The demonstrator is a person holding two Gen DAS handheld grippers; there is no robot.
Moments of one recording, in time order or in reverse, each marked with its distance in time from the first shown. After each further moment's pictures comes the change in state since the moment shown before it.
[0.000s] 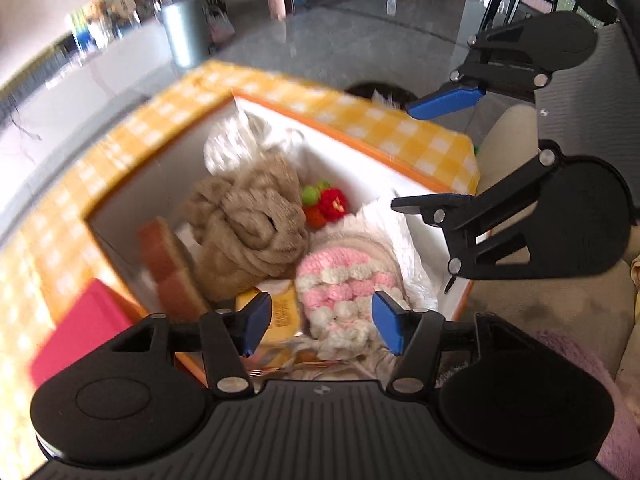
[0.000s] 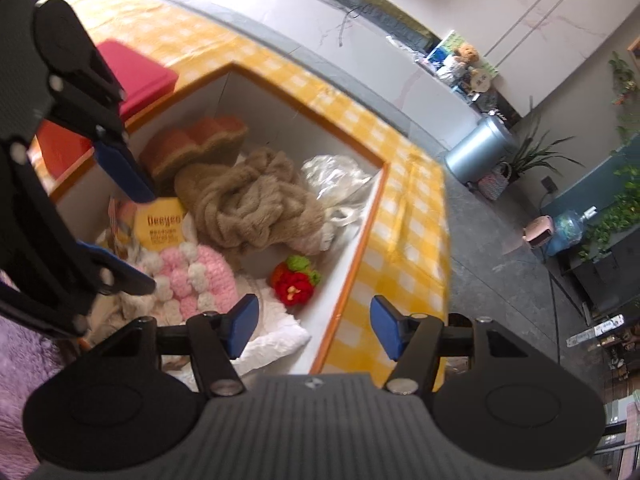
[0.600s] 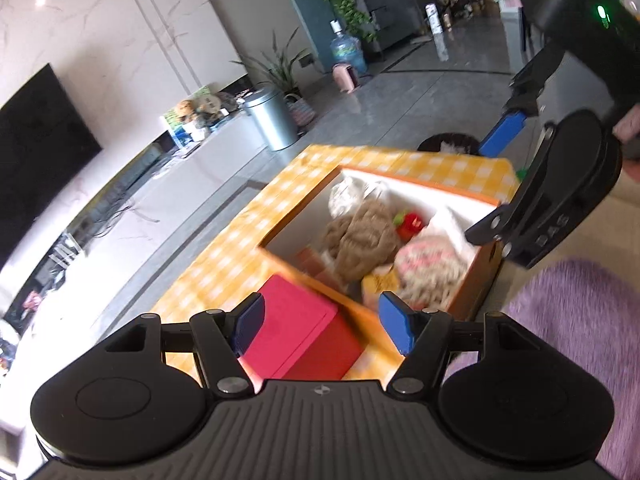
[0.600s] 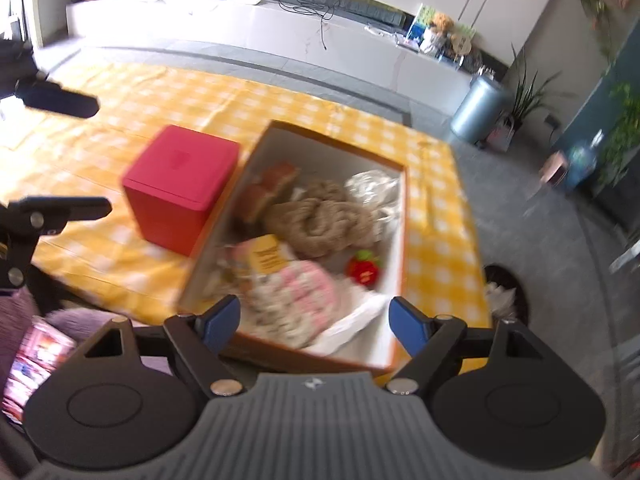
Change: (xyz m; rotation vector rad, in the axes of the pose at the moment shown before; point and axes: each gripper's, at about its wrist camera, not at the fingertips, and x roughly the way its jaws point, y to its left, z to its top) left arm -0.161 -0.029 -0.072 0.125 -0.193 0.356; right arm -0.115 0.034 0.017 0.276 0.025 0.125
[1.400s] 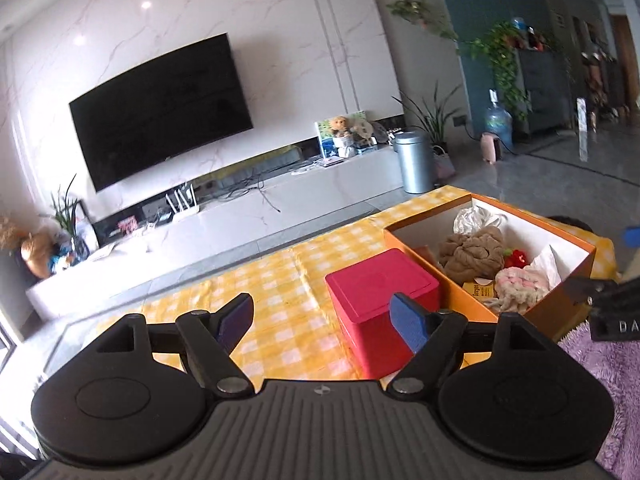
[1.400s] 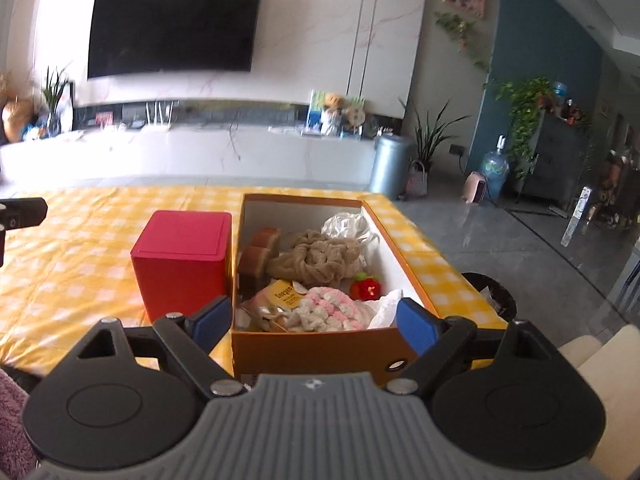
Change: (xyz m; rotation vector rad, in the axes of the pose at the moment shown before) left arm -0.040 0.011 -0.112 -0.416 -0.162 0.329; right arm -0.015 0.092 -0.103 0.311 -0.392 -0.211
